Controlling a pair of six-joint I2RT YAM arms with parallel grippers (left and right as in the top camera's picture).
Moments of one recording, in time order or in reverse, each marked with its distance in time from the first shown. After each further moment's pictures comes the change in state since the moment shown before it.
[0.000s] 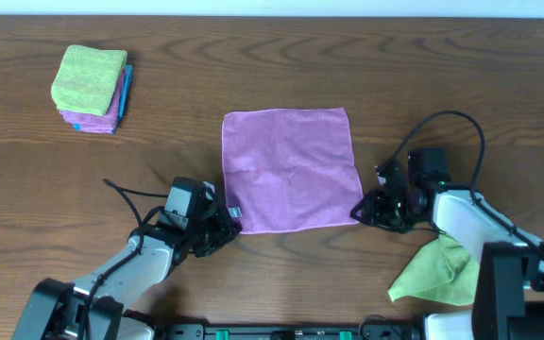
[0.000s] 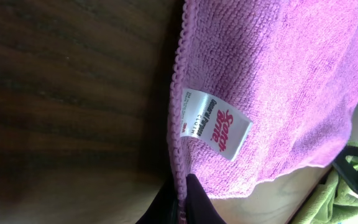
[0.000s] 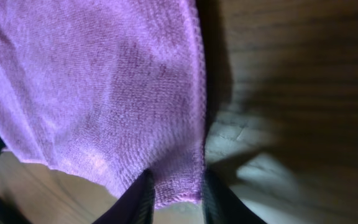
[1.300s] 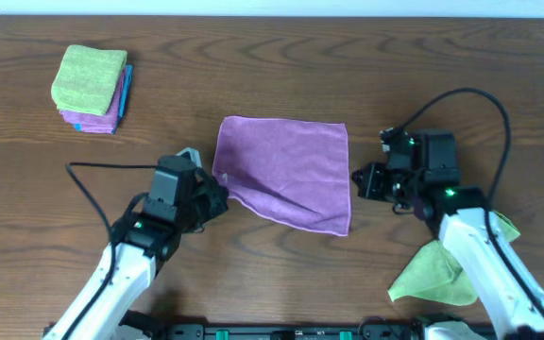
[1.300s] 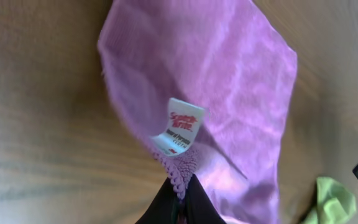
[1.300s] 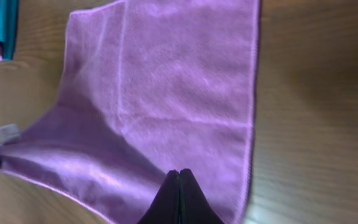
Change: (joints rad) left arm 0.002 -0.244 0.204 -0.267 -0.235 0.076; right arm 0.117 -0.272 0.077 0.071 0.080 0.190
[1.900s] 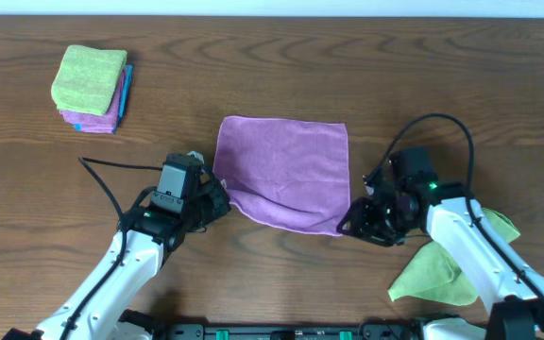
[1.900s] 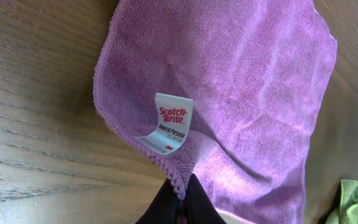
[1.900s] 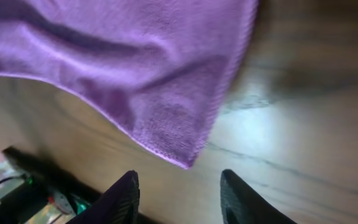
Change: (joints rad) left arm 0.000 0.086 0.000 0.003 0.016 0.000; right arm 0.045 0.082 -0.022 -0.372 -0.096 -0.032
